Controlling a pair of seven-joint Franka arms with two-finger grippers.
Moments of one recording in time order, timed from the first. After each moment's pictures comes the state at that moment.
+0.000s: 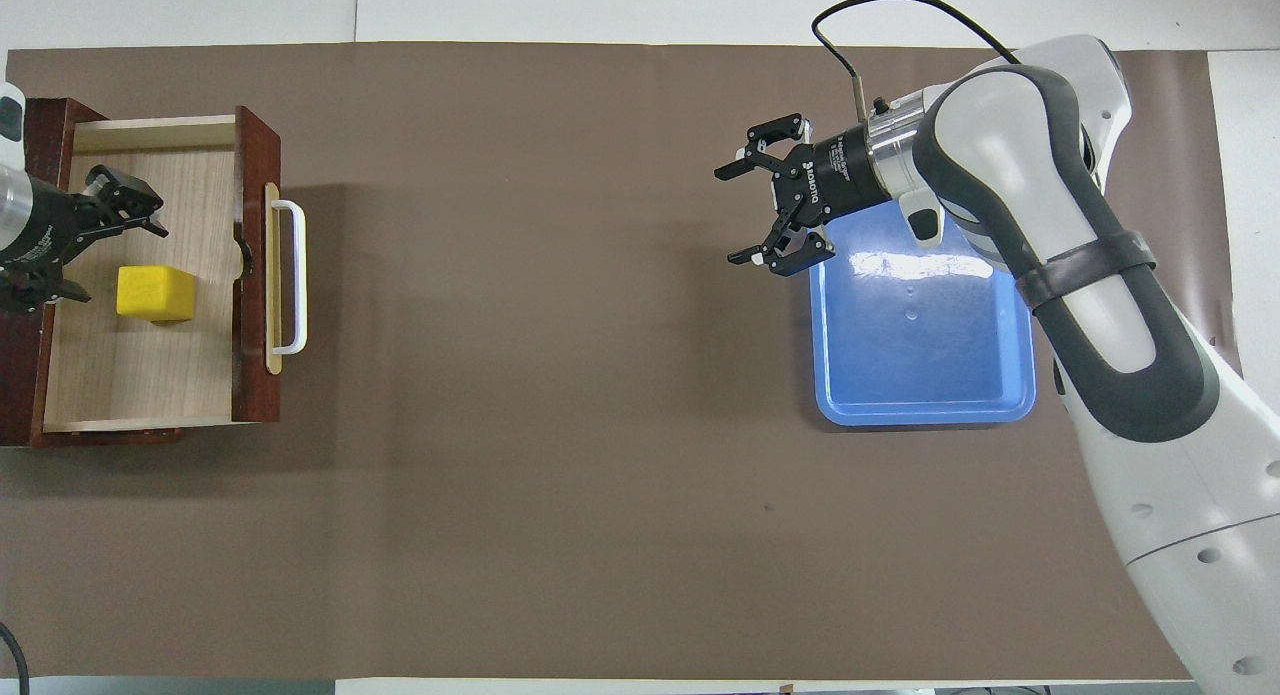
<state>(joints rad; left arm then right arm) 0.04 0.13 -0.01 -1.73 0.09 1.87 -0.77 0.21 0.54 -0.06 -1.48 1.00 1.82 1.29</state>
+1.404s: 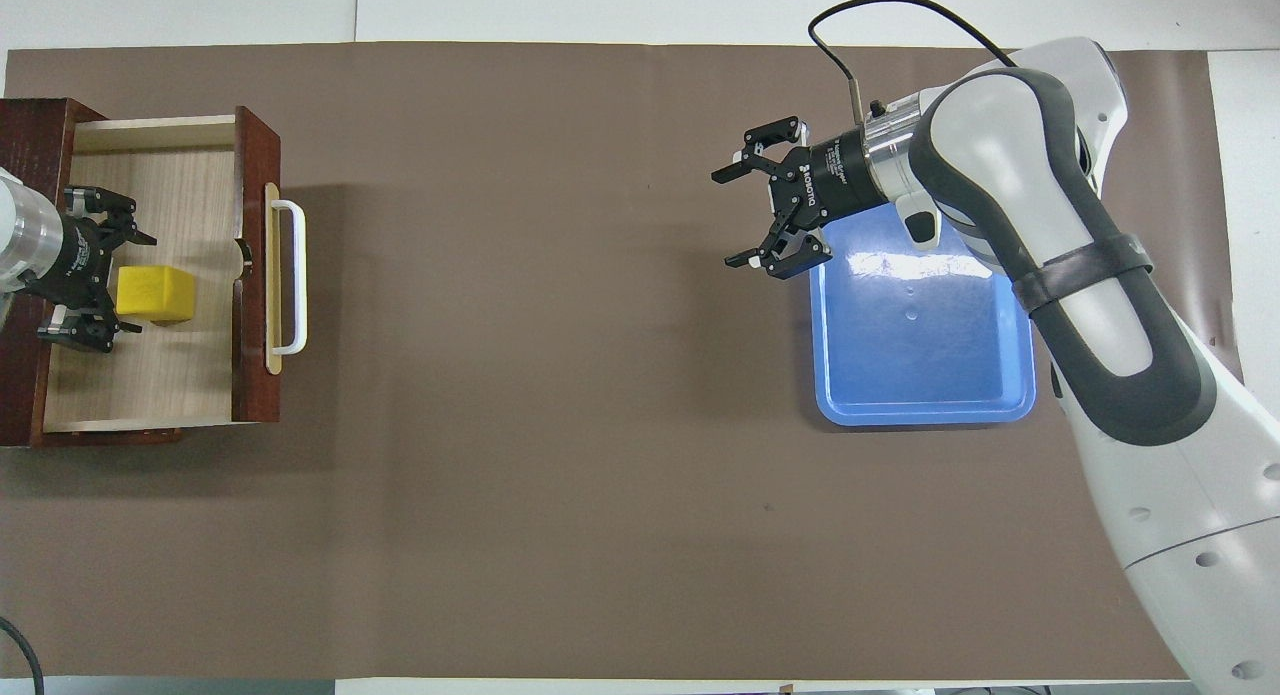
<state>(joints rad) 0.07 0.13 -0.01 -1.87 0.09 1.99 -1.42 0.22 0.54 -0.06 -1.48 1.00 1.83 1.29</state>
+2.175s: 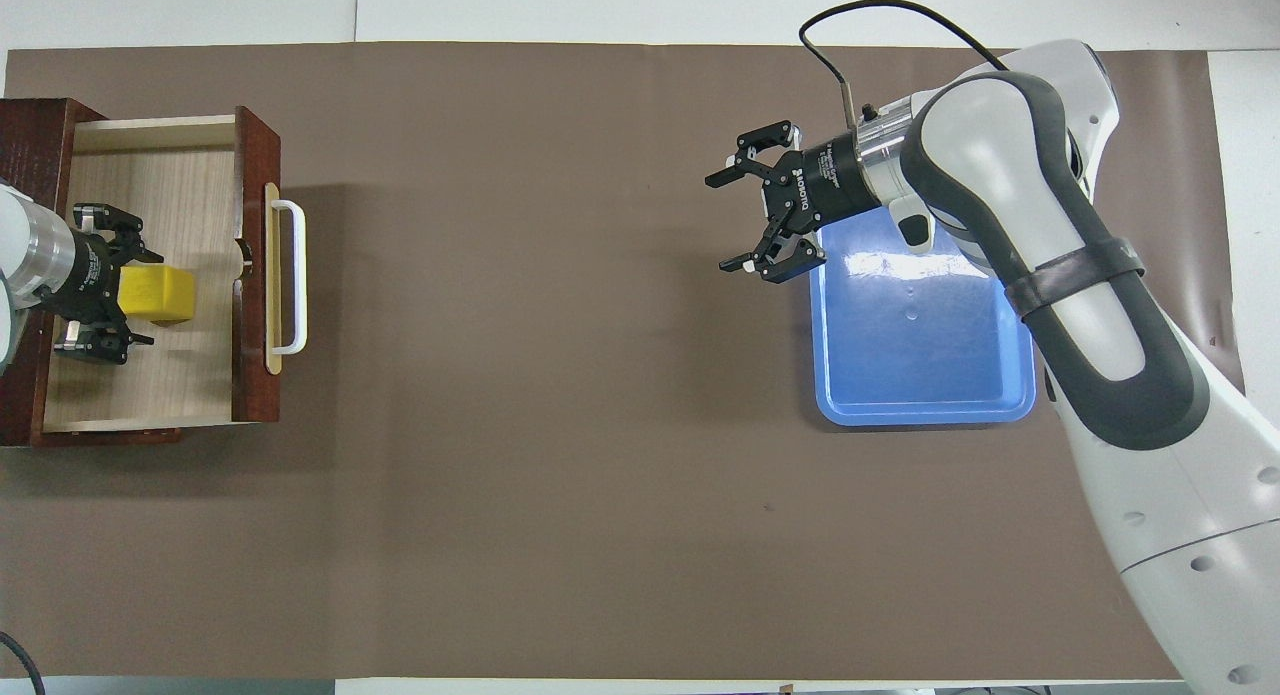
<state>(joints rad) 0.07 0.10 -0.01 -1.92 0.09 2.01 -1.46 0.23 0.53 -0.06 -1.49 1.00 1.83 1.29</state>
